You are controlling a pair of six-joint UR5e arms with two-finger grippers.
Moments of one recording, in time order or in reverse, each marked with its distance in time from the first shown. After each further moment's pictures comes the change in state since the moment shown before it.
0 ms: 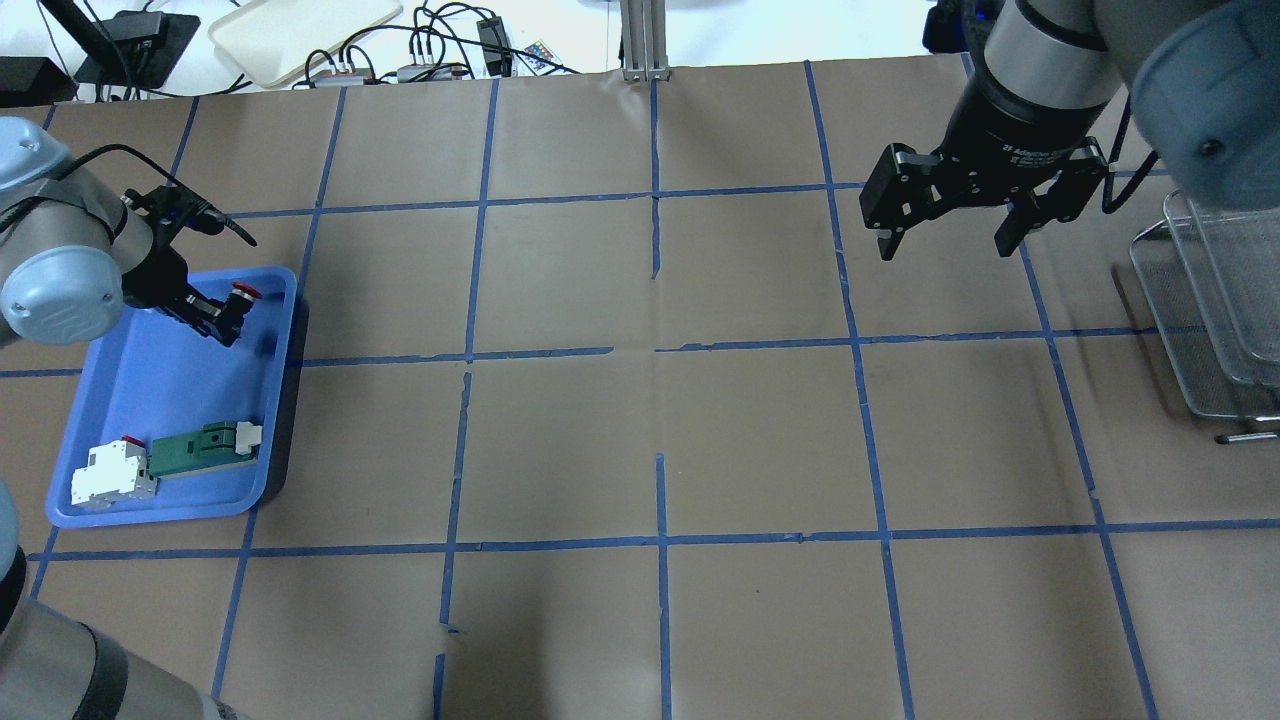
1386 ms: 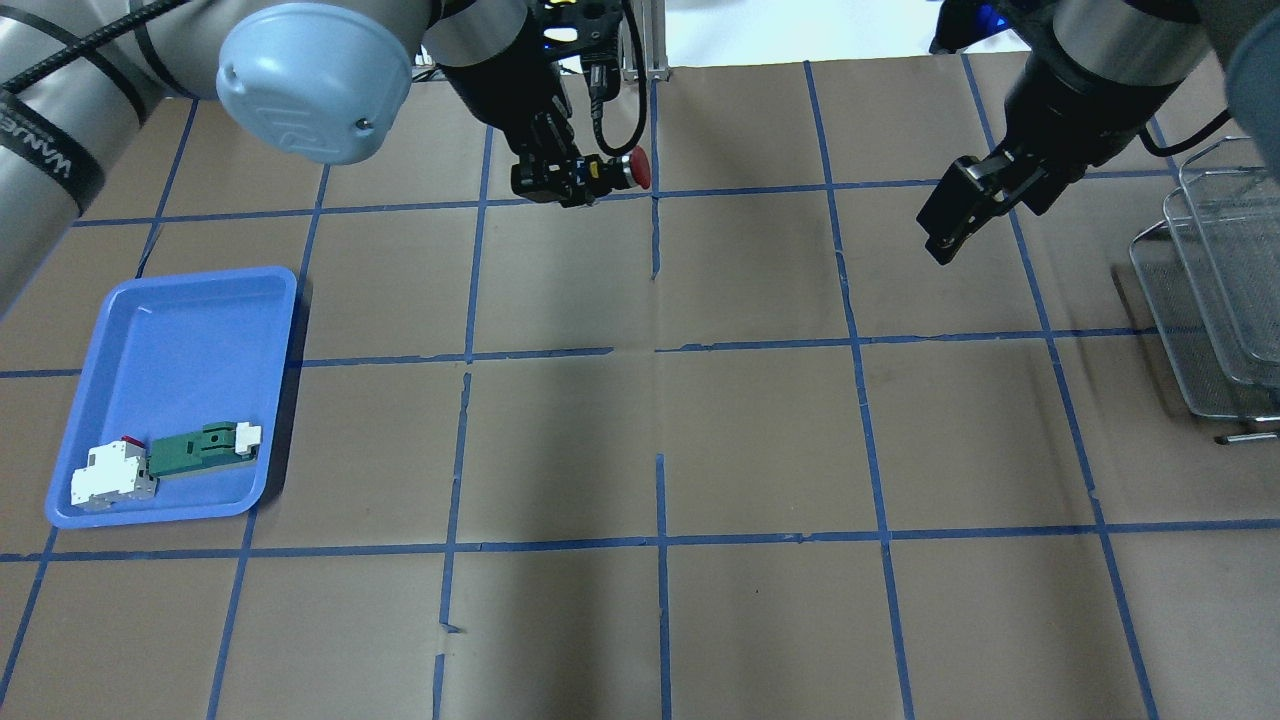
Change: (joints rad) left arm -0.695 0.112 0.429 -0.458 -0.239 0.404; right arm -0.061 -0.051 -0.004 0.007 0.034 -0.636
